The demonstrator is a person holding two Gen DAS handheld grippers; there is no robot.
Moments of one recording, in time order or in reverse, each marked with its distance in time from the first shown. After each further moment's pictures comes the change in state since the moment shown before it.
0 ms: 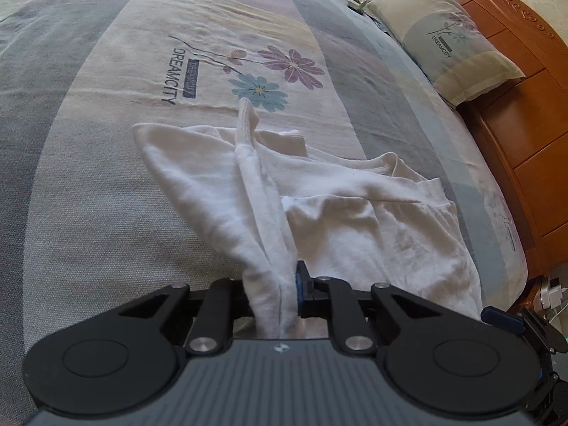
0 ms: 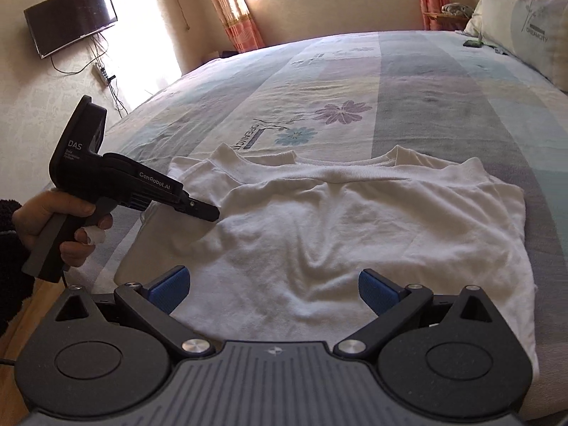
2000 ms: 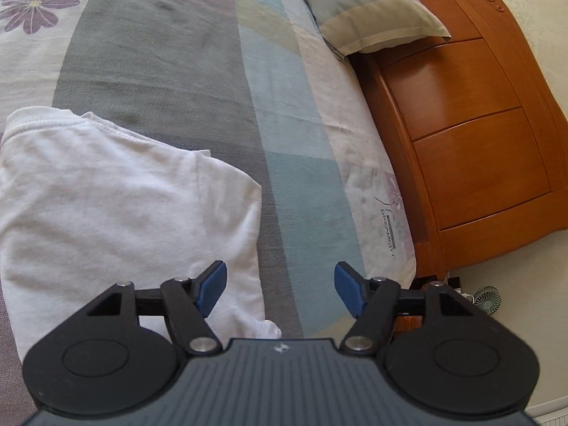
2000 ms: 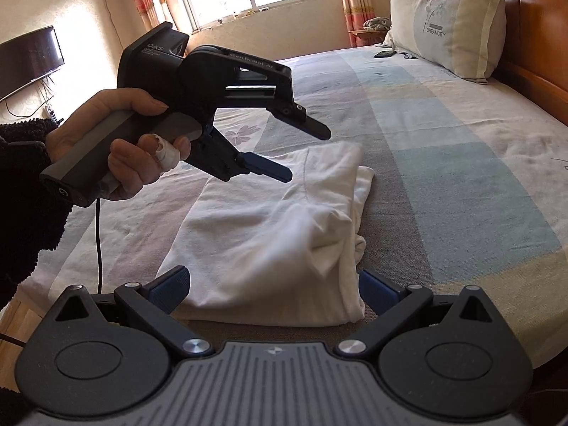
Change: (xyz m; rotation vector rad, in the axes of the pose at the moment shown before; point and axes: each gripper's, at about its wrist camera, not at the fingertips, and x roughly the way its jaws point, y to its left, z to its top) left arm 0.113 -0.217 0.022 -0.009 0.167 -0.338; right arm -0.093 -0.095 -0.054 0.168 -0.088 -0.134
